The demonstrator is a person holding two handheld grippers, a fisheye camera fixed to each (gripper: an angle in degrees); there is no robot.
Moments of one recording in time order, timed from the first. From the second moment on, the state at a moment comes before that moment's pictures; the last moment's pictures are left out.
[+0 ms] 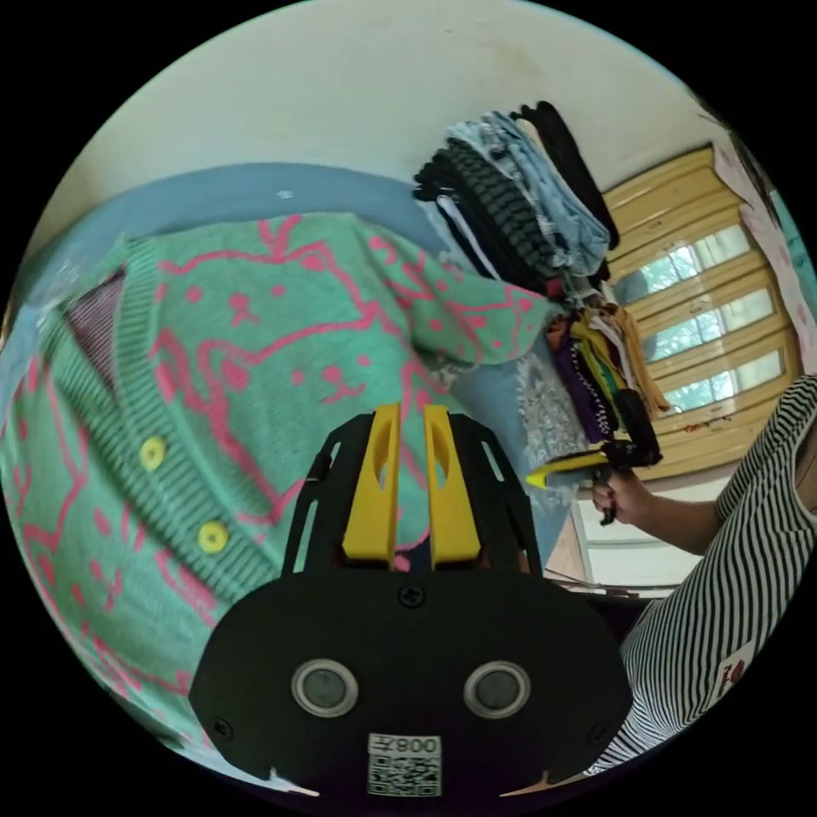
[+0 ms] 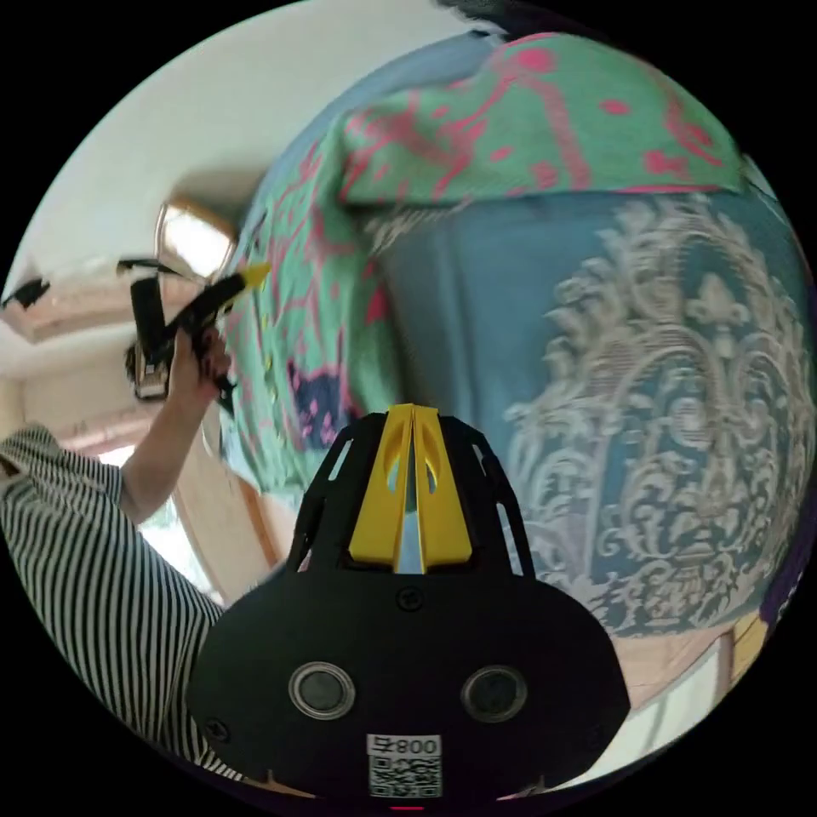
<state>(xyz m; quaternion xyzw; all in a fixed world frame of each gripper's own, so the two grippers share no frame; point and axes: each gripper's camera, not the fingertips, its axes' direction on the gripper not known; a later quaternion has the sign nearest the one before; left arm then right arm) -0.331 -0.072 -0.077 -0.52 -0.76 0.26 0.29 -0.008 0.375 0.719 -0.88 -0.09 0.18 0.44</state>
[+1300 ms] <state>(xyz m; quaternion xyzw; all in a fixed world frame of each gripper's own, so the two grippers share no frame) -0.467 0.135 -0.092 -0.69 -0.62 0.25 0.28 0.190 0.318 0.697 -0.63 -0.17 0.33 0.68</state>
